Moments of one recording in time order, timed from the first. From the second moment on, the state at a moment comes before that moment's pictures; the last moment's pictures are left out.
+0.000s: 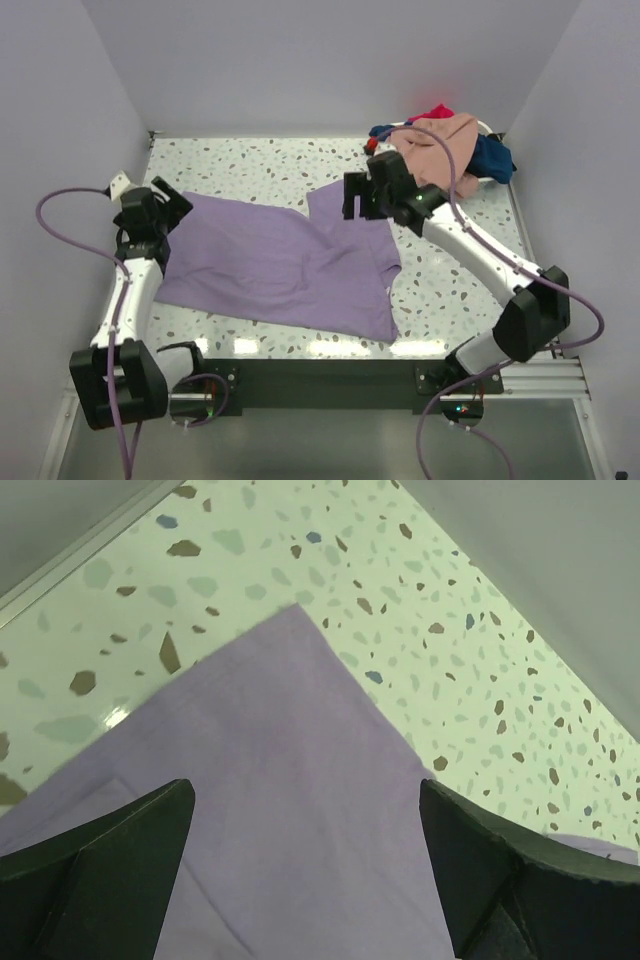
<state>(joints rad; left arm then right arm) 0.20 1.08 0.74 -0.13 -0.17 -0.59 0.62 1.49 1.32 -0.60 0.16 0.43</state>
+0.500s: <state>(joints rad) 0.20 1.32 0.86 -0.14 -0.08 -0.54 0.40 2.36 2.12 -0.55 0.03 0.25</state>
